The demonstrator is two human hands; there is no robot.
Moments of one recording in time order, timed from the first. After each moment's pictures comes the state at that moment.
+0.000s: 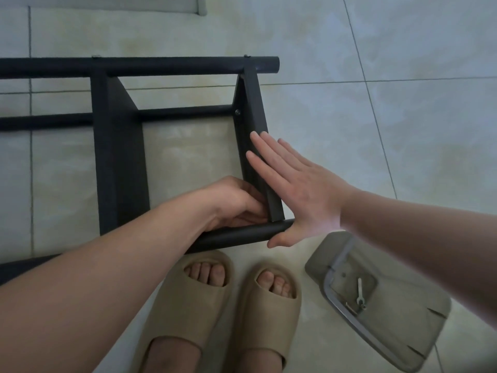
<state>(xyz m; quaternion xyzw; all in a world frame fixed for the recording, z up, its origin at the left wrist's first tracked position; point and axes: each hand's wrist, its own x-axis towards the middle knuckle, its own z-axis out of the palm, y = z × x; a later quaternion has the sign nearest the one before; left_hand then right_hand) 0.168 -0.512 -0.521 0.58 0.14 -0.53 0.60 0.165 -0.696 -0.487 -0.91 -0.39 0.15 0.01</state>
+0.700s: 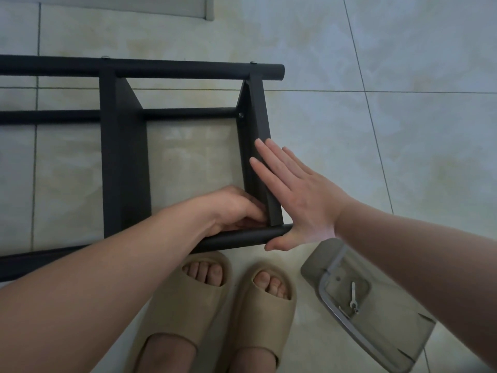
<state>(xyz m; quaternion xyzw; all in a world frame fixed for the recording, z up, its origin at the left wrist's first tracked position) 0.160 -0.510 -0.525 0.59 0.13 -0.54 0.59 0.159 -0.699 -0.492 -0.91 -0.39 0.13 0.02</state>
